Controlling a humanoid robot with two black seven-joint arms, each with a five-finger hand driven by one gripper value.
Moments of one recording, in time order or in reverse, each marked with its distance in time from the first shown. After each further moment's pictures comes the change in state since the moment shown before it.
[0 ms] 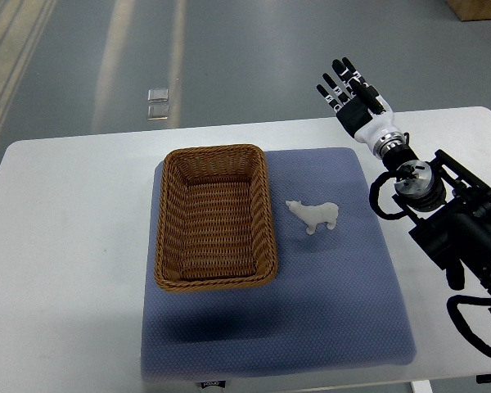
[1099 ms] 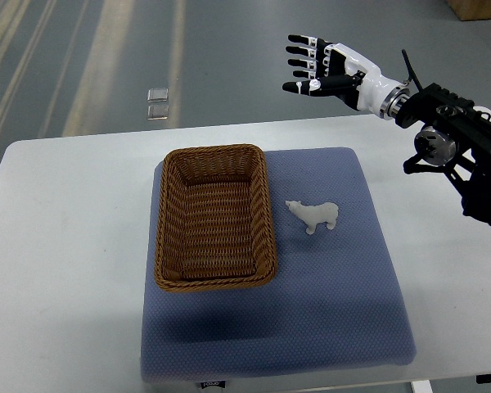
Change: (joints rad) left arm -0.006 0.000 0.002 -0.006 0.001 -0.014 0.000; right arm 0.181 -0.262 -0.340 0.235 -0.800 0.108 -0.044
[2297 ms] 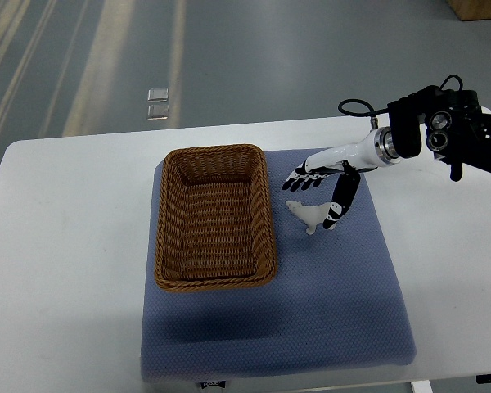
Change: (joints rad) left arm -0.018 0.000 -0.002 0.002 0.000 -0.002 0.000; right arm 0.220 -0.214 -0.585 0.343 -0.210 0.234 -0.221
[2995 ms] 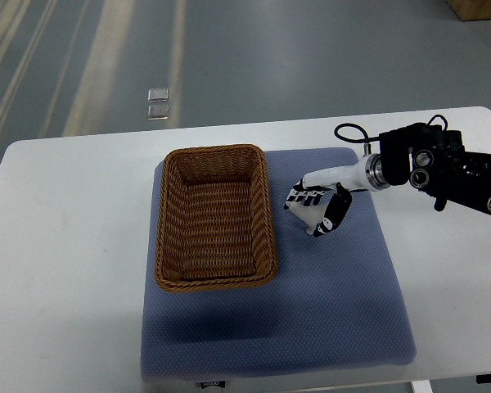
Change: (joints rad) left arm 0.000 0.000 0.001 0.002 0.000 0.001 0.000; right arm -0.101 0.055 0.000 -0.026 -0.096 -0.139 0.002
